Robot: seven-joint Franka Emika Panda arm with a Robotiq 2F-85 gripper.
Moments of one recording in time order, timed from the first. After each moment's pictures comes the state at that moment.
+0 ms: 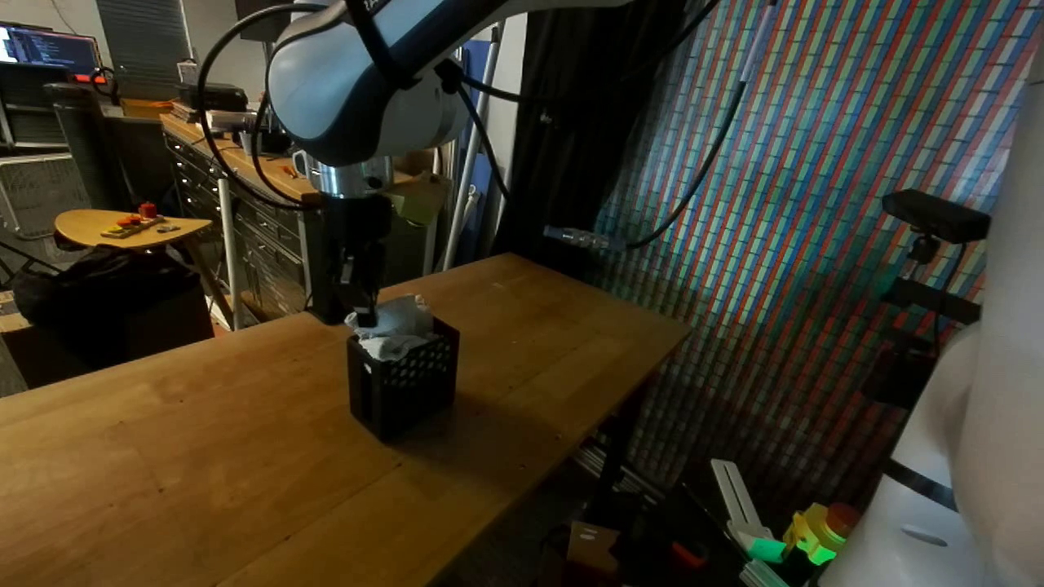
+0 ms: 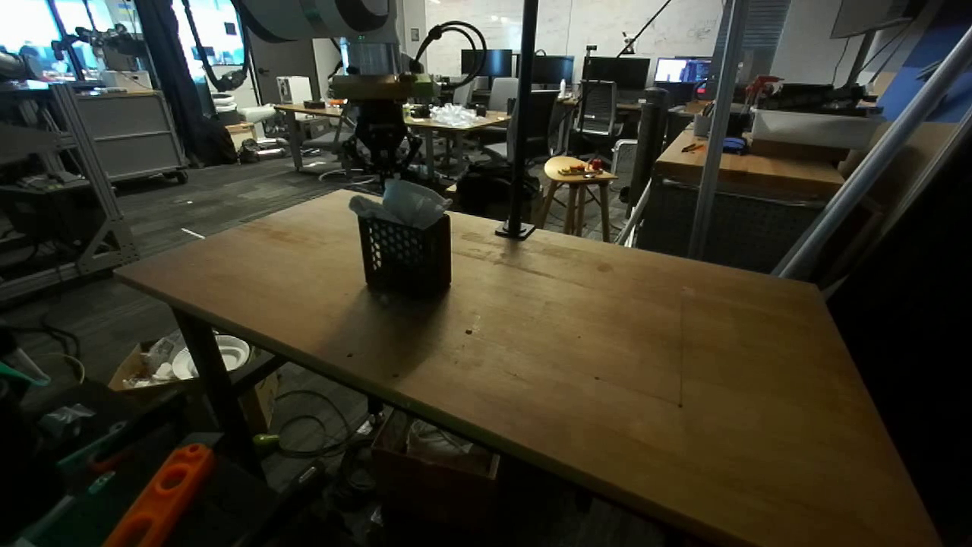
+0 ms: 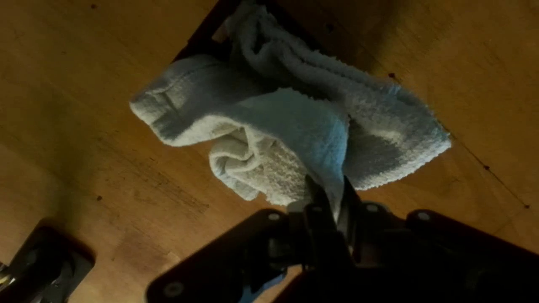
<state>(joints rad) 0.05 0.24 0.13 -1.97 -0.13 2.19 -0.50</state>
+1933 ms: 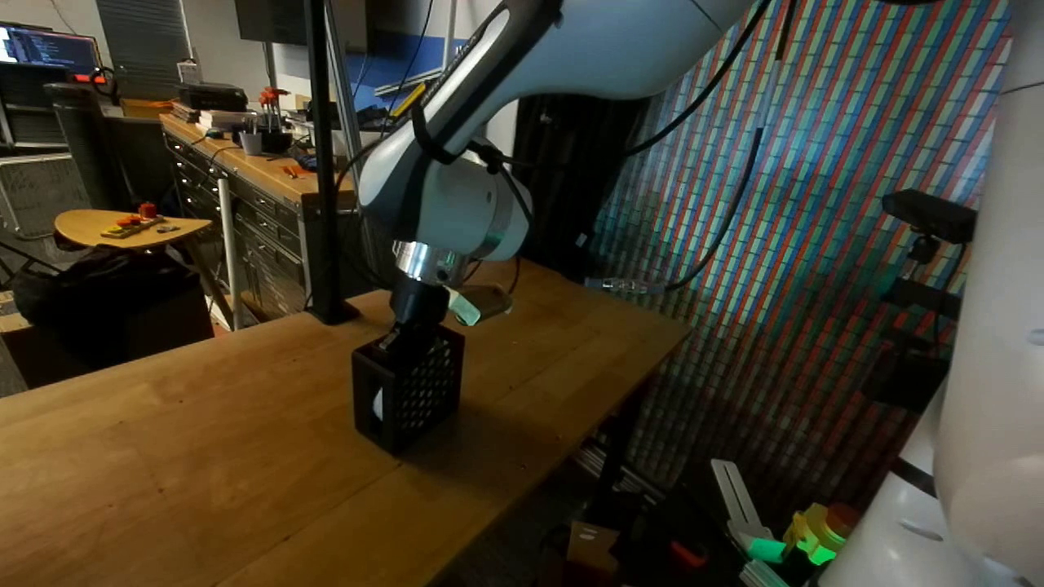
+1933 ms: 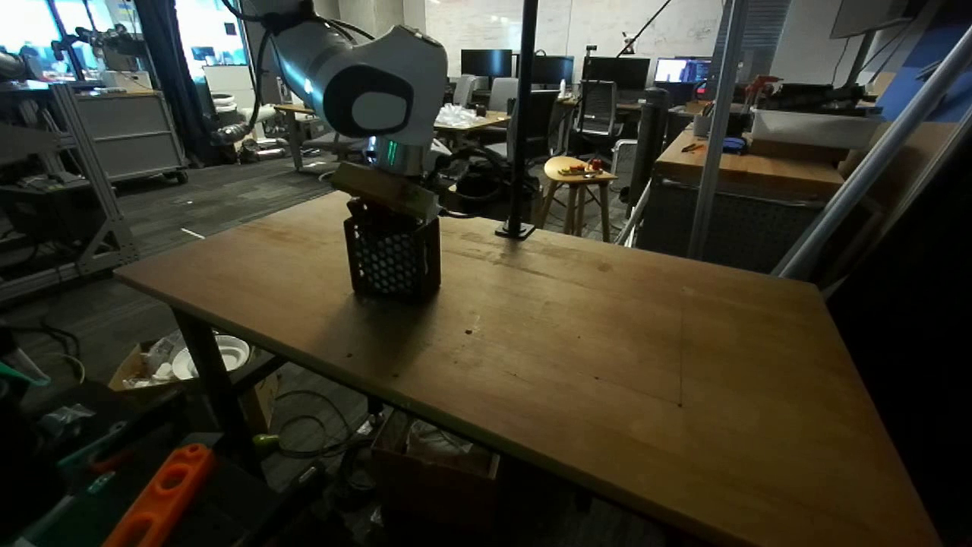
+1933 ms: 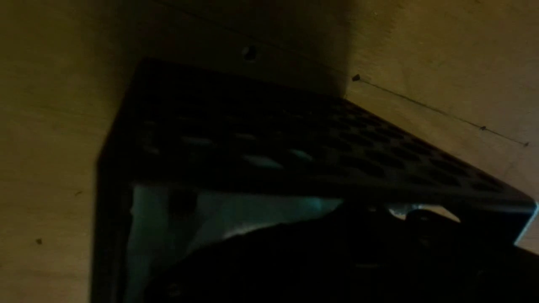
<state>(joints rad) -0.09 0.29 0.15 -2.24 0.46 2.51 -0.71</state>
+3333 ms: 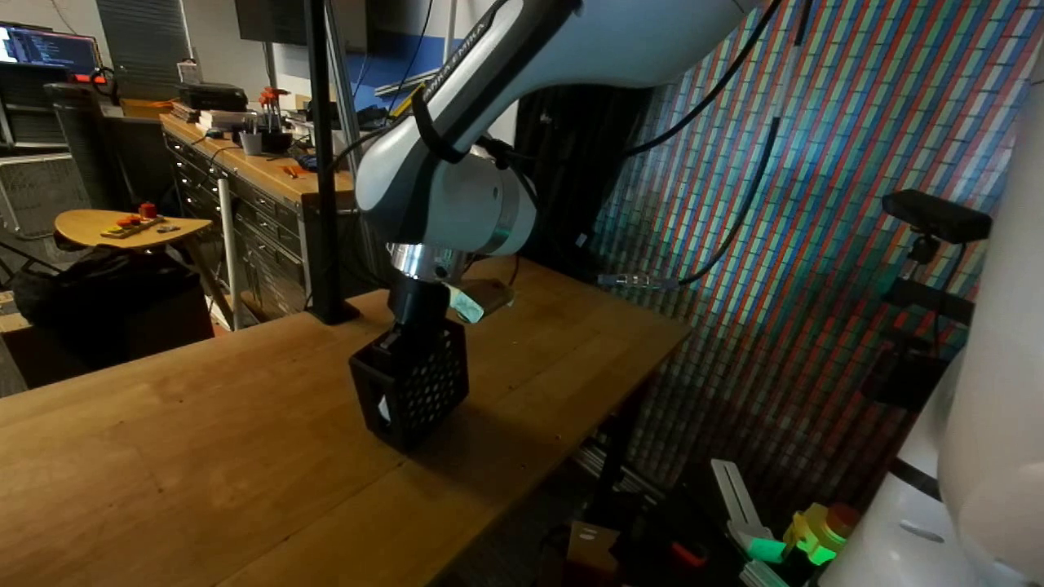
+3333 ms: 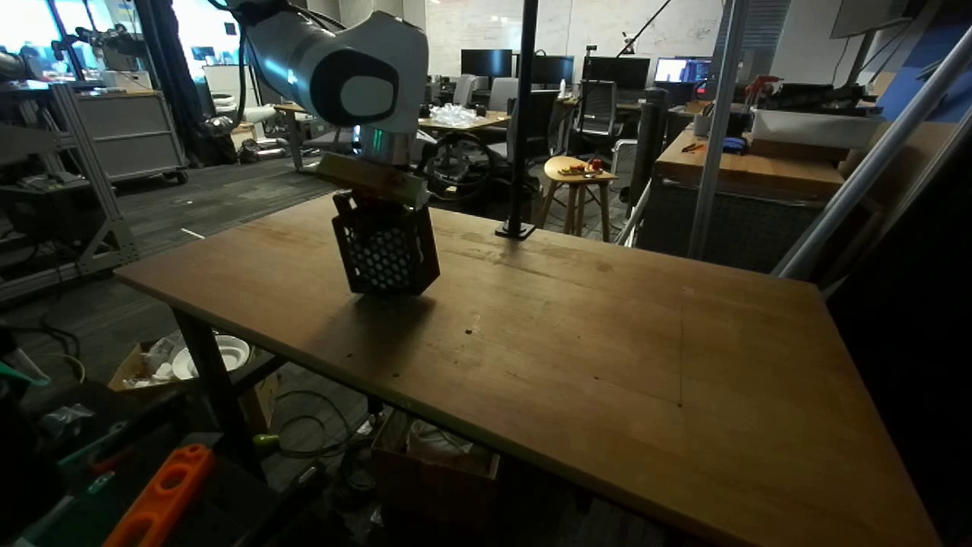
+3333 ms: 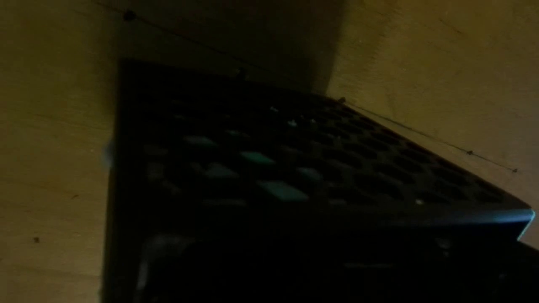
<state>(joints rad) -0.06 0.23 0.15 -2.28 0.35 2.50 -0.63</state>
